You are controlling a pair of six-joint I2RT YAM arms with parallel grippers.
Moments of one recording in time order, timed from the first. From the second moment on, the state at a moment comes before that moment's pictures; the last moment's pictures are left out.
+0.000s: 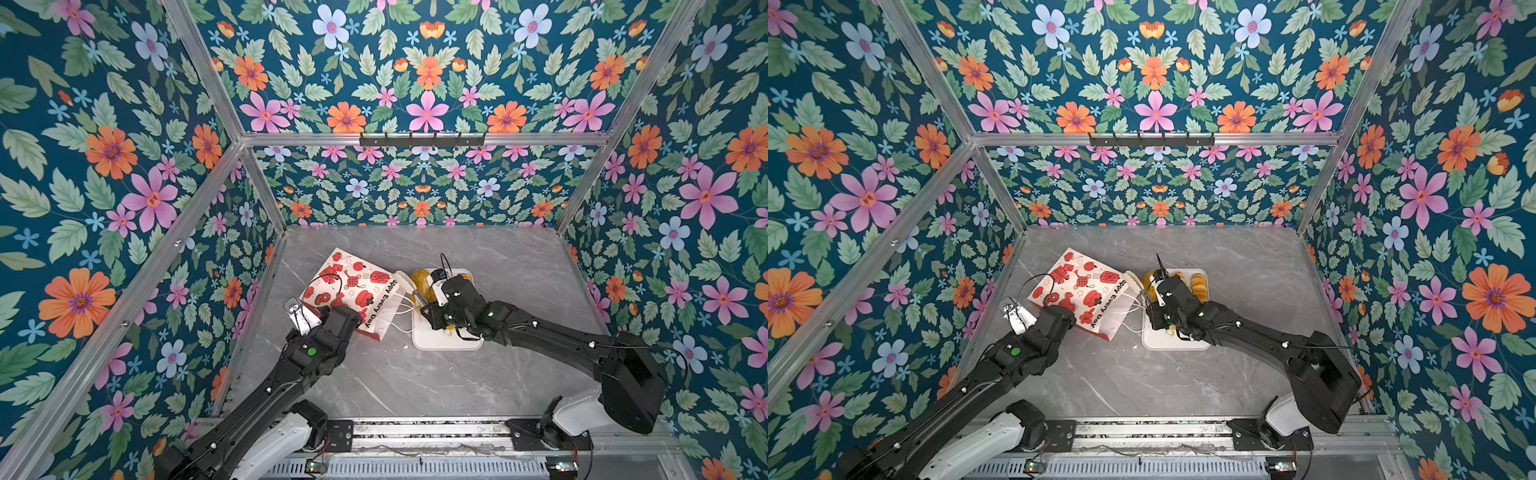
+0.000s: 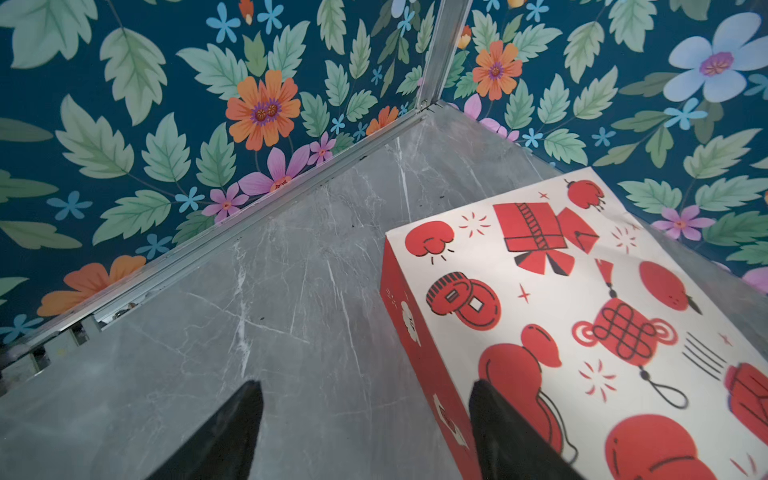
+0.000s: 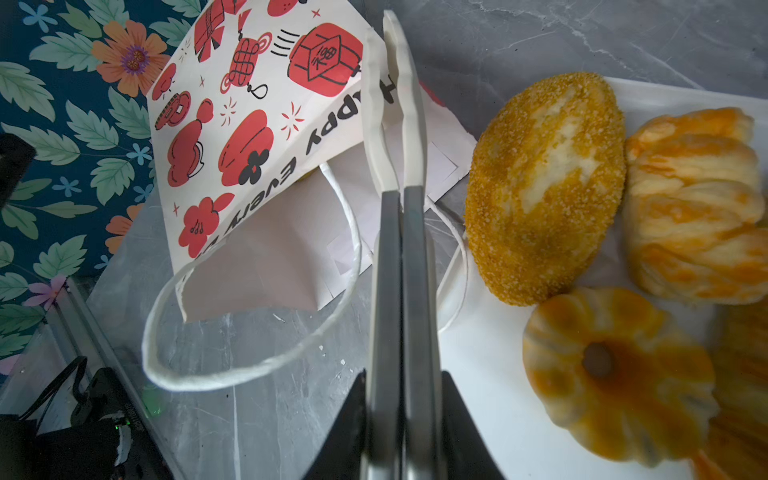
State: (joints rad) left arm -0.58 0.87 0.63 -0.73 -0.97 -1.07; right arm 0.81 1.48 0.99 -0.21 -0.05 0.45
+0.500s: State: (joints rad) left arm -0.38 1.06 0.50 -0.12 -0.83 -0.83; right arm 0.81 1.46 1.00 -0.24 -0.07 0.45
